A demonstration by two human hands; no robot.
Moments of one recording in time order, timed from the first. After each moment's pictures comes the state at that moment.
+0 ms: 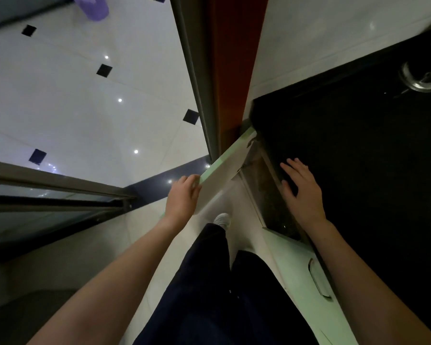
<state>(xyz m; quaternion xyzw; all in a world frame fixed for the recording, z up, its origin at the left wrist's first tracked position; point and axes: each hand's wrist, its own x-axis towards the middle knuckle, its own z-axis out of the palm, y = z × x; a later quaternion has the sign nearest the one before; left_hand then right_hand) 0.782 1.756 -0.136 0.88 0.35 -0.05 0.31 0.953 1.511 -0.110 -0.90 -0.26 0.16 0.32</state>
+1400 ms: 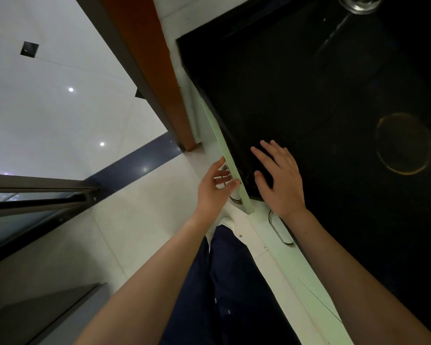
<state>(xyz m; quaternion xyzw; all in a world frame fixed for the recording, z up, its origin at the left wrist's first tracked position) 0.821 1.564 -0.162 0.66 0.35 -0.02 0.66 0.909 1.414 -0.125 -0.92 -0.29 0.08 0.26</state>
